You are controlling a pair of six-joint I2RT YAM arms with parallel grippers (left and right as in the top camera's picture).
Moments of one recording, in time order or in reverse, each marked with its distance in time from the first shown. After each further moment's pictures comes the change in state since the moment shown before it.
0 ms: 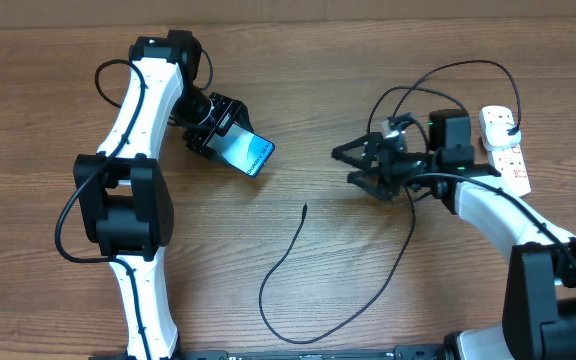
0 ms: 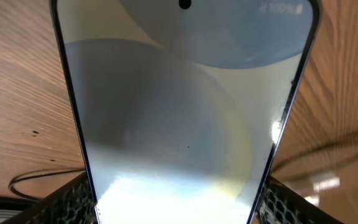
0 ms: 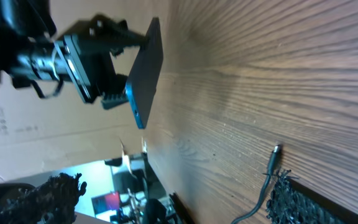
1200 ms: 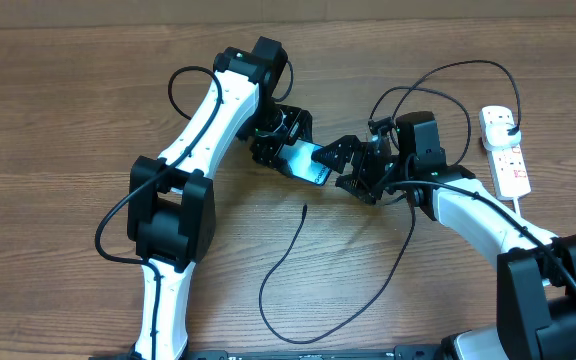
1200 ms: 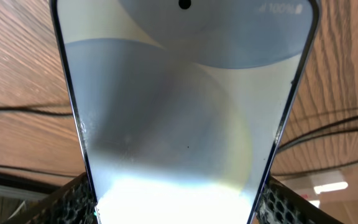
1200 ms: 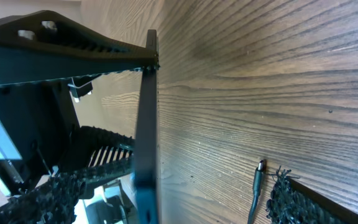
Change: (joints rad) left arm -0.275 0.000 0.000 0.121 0.013 -0.419; right arm 0.133 0.000 0.000 0.033 0.263 0.151
